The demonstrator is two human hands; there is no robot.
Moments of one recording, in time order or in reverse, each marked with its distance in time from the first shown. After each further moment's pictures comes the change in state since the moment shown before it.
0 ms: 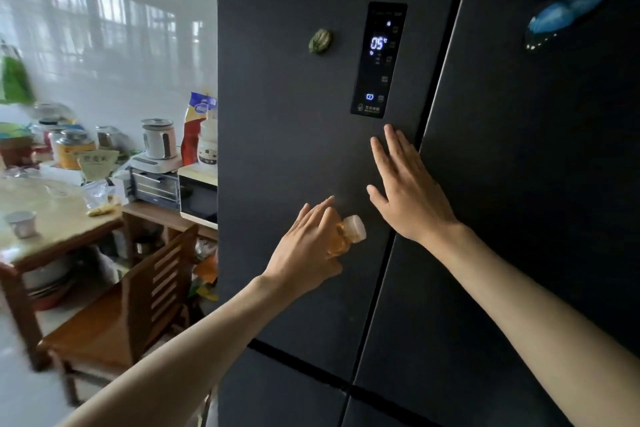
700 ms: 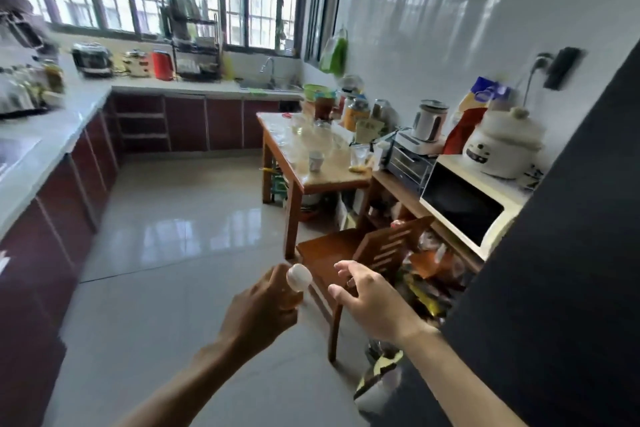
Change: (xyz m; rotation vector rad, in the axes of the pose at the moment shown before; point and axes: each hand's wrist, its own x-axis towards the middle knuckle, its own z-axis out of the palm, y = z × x) left_hand -0.345 -0.170 -0.163 0.353 0.086 -1.020; right_hand -0.007 -0.424 0.131 0.967 -0.794 -0.450
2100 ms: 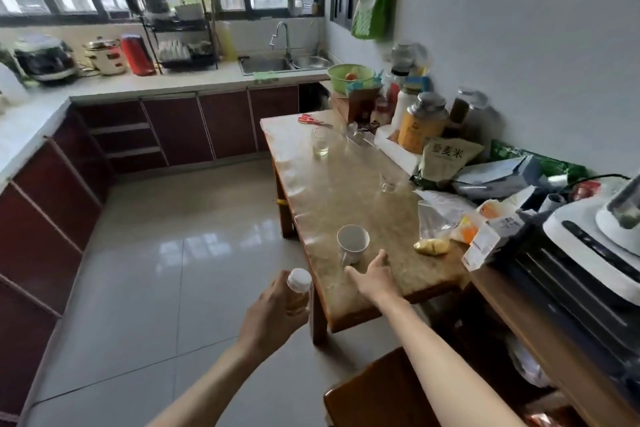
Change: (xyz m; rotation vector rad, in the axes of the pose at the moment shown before) left_hand 0.733 -0.341 0.170 -0.125 -0.071 -0.226; right_hand 0.890 0.225 0.044 0.264 -0.066 0.546
